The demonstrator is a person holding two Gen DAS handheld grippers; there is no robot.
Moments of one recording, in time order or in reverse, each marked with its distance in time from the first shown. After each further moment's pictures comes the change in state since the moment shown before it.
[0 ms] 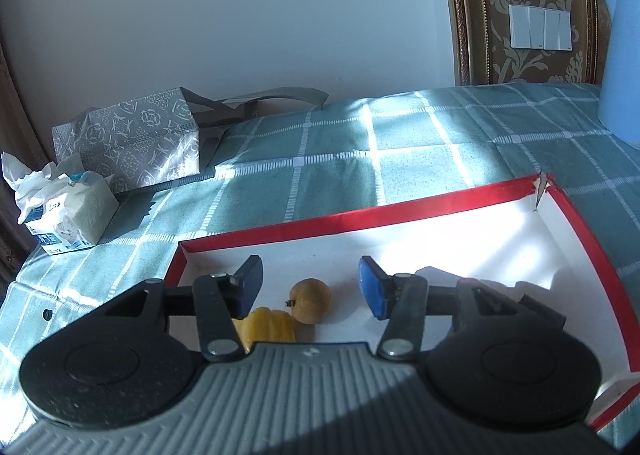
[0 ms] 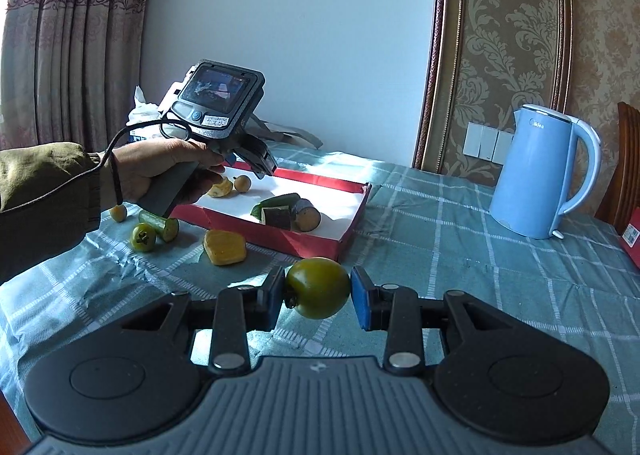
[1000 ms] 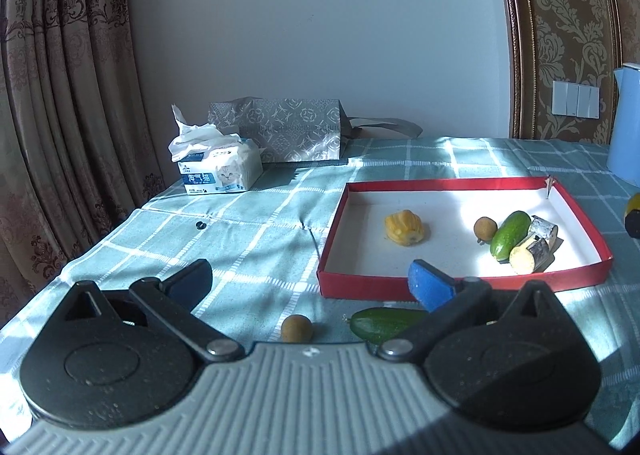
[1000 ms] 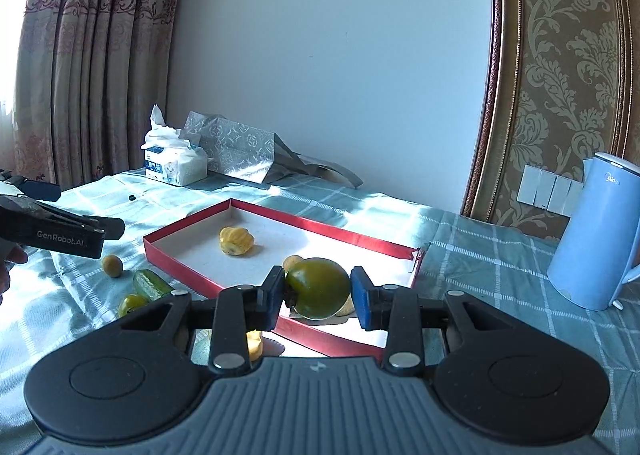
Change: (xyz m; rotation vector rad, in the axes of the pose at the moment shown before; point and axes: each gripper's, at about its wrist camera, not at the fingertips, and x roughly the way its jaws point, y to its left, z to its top) left arm -0.176 0.088 -0.120 -0.203 -0.138 0.153; right arm 0.092 0.012 0.057 -0.053 -0.066 0.102
